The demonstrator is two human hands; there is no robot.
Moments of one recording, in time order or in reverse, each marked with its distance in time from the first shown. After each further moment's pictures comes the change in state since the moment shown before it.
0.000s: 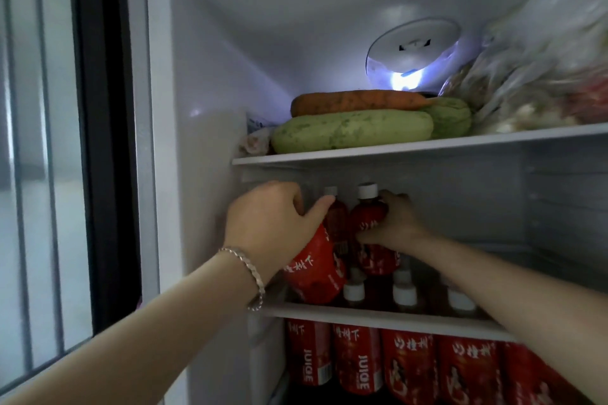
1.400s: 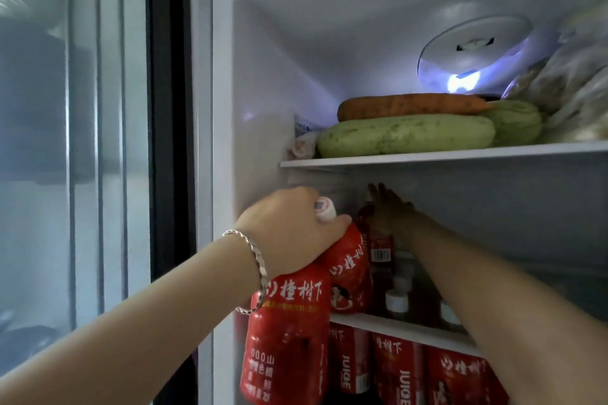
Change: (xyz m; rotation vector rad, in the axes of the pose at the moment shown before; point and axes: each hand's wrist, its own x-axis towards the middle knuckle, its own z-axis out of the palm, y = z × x) left_hand -0.005 -0.014 -0.038 0.053 -0.330 -0.088; right_hand 0.080 -0.029 0.061 -0.333 -0.209 -0.096
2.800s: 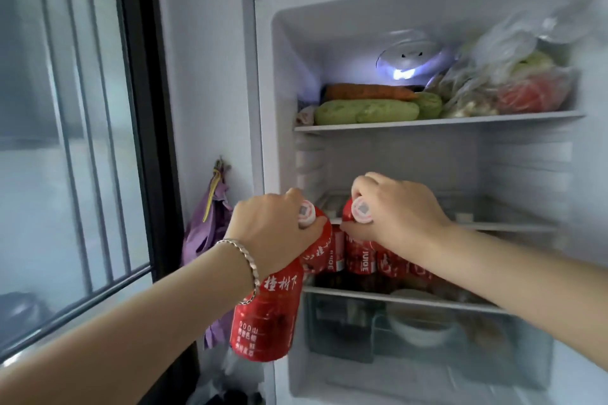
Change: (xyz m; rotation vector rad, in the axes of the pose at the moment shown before) left_hand -0.137 -0.033 -0.055 0.101 0.078 0.236; right_hand -0.320 -0.123 -0.096 -0.285 0.274 -0.300
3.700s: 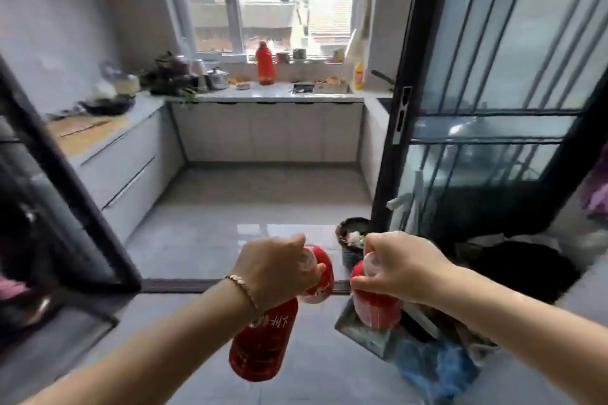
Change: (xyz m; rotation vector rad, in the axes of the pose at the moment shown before) left_hand -0.546 0.134 -0.234 0.568 -0.580 -1.122; right_hand -0.324 -0.330 -0.069 0.634 -0.681 -1.061
